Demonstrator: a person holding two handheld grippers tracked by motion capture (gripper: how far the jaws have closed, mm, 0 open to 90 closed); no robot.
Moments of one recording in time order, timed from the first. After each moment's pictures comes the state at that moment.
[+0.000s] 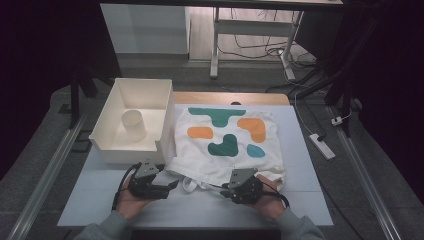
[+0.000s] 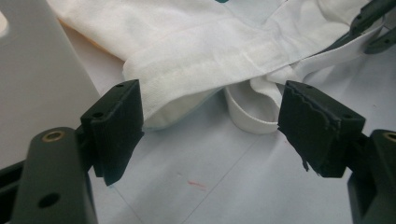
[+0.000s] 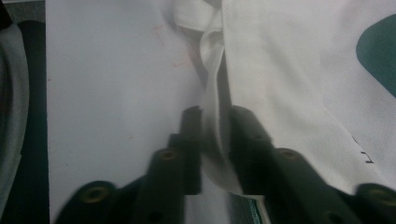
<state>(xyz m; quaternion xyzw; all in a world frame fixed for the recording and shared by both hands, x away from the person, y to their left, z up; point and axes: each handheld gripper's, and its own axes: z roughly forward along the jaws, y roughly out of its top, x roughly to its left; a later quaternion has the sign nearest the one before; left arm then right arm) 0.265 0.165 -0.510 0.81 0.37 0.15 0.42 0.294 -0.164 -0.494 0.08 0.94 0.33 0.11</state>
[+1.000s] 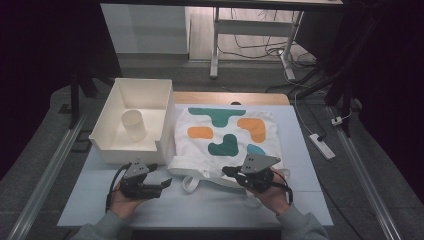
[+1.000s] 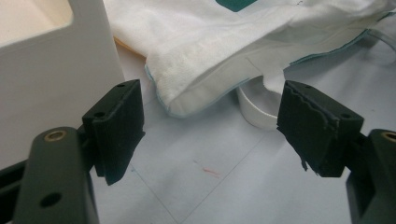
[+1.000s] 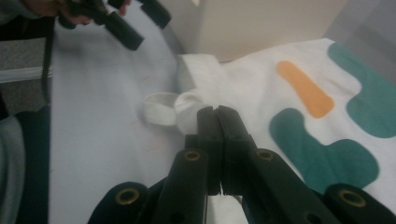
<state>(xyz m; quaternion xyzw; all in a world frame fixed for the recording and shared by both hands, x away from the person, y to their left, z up) 0.260 0.184 -0.509 0.79 0.39 0.15 0.44 0.300 -0.177 -0.437 0.10 0.87 0.45 0.16</state>
